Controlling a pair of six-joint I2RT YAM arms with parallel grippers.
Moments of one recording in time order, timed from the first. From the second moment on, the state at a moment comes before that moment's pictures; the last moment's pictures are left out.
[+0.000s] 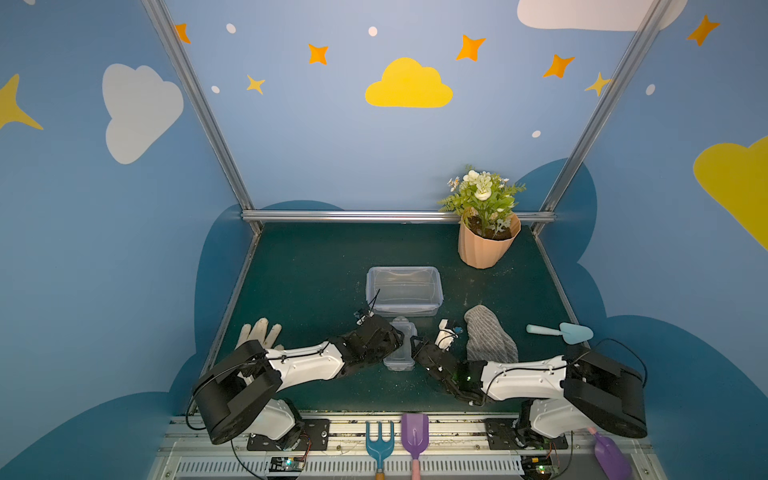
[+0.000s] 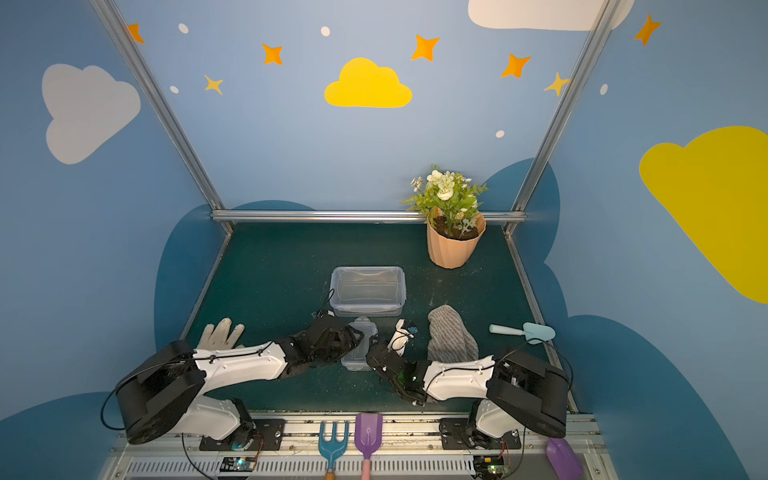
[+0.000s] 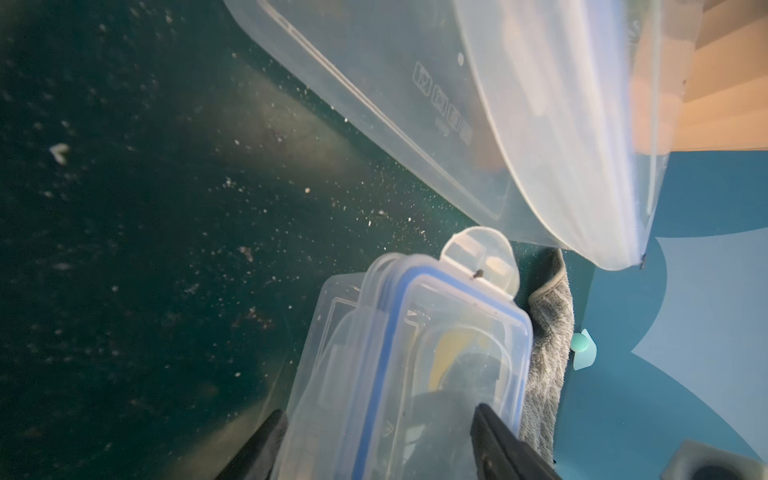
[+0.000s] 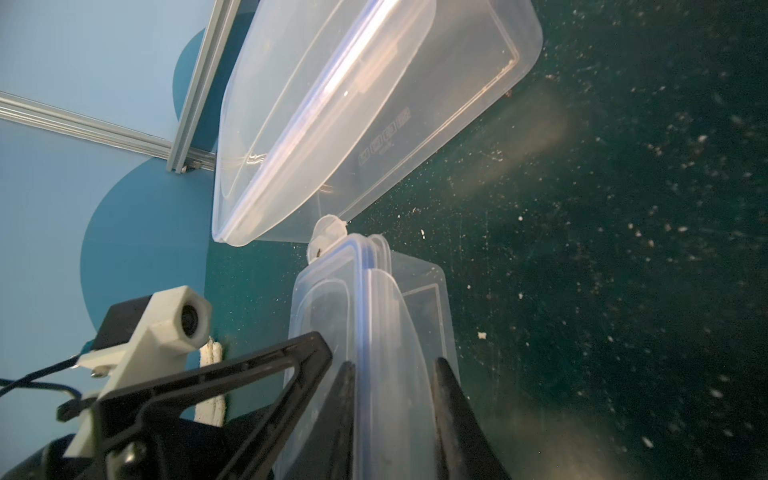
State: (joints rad) left arm -0.87 1.44 0.56 0.08 -0.01 -1.36; right arm 1.22 1.44 0.48 0.28 0.56 1.44
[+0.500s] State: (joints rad) left arm -0.87 1.44 0.58 0.06 -0.04 -1.36; right arm 1.22 1.45 0.56 0.13 0.56 1.46
